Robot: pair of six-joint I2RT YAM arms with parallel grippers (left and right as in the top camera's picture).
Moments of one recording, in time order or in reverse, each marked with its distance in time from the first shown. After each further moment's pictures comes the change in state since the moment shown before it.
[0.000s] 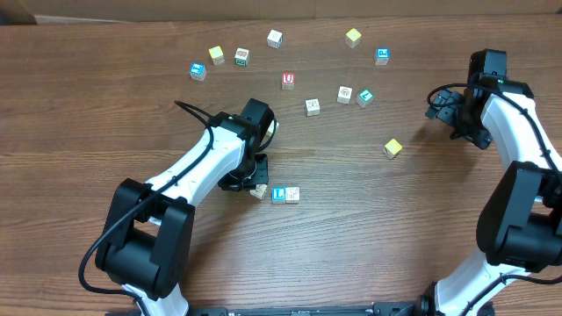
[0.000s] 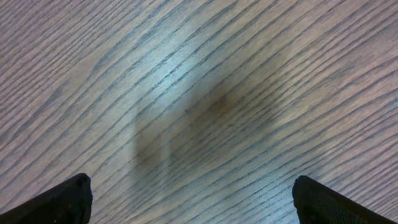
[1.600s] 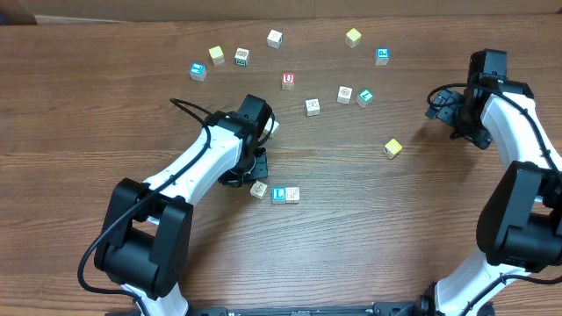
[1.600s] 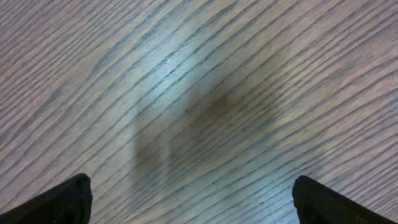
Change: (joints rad) left arm 0.014 0.000 0.000 0.063 -0.018 -0.030; right arm 0.000 0.000 0.000 0.000 0.000 0.000
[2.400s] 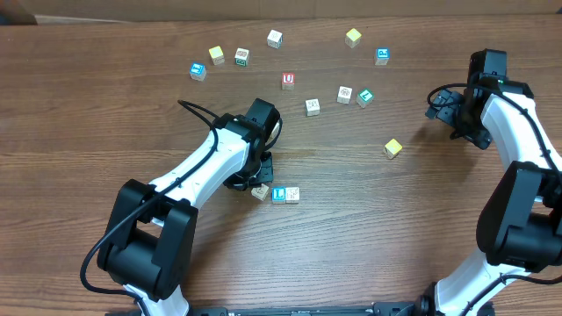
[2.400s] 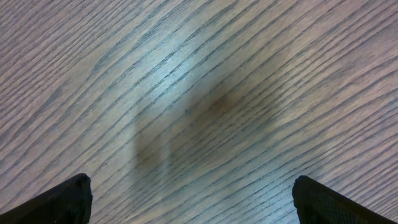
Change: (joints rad) left arm -0.040 0.000 0.000 -0.017 0.001 -0.021; right arm 0.000 0.000 0.000 0.000 0.000 0.000
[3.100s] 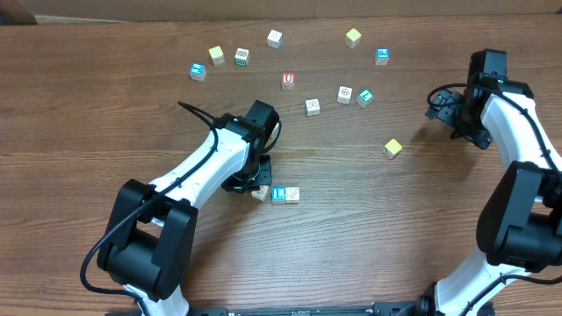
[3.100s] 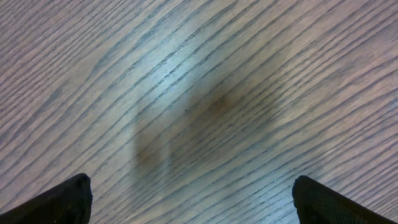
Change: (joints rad) left arm 0.000 0.000 0.000 -0.044 0.000 -0.002; right arm 0.000 0.000 0.000 0.000 0.000 0.000
